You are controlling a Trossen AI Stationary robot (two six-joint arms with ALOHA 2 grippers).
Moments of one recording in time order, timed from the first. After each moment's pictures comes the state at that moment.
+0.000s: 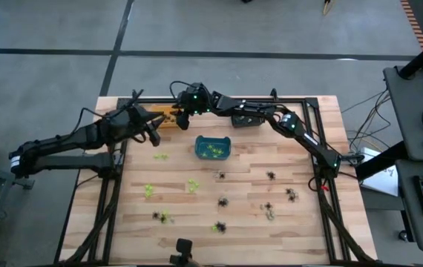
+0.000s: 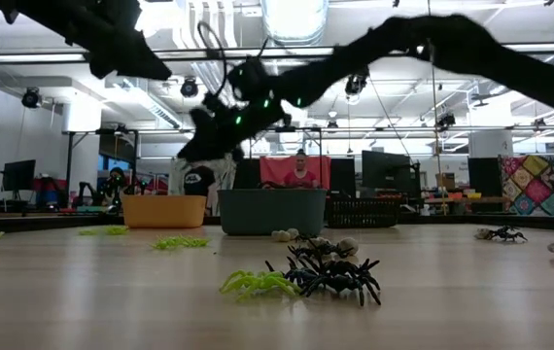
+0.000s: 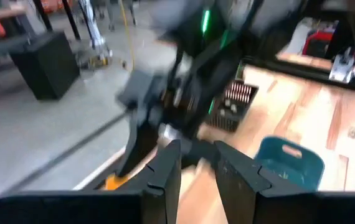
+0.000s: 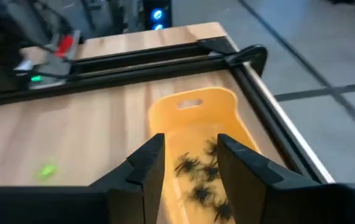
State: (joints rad) left arm 0.29 0.70 0.65 -0.27 -0.36 -0.07; right arm -0.42 2.46 2.13 -0.09 -0.27 -0.07
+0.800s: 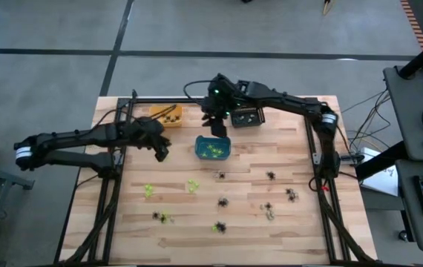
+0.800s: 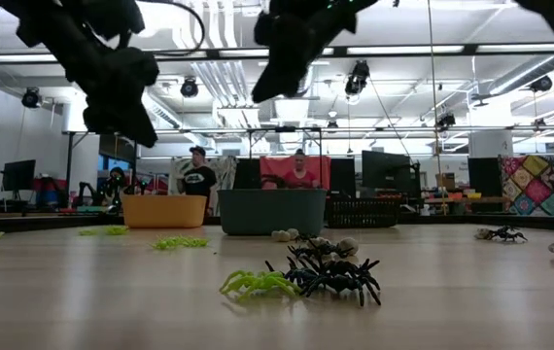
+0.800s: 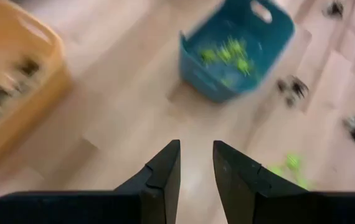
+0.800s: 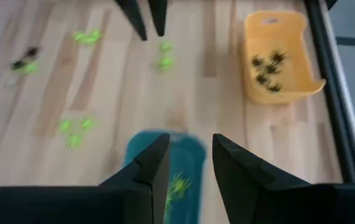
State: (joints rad) left arm 0.28 0.95 0.65 -0.54 -0.03 -0.38; right arm -0.36 1.95 1.89 -0.78 -0.35 -0.32
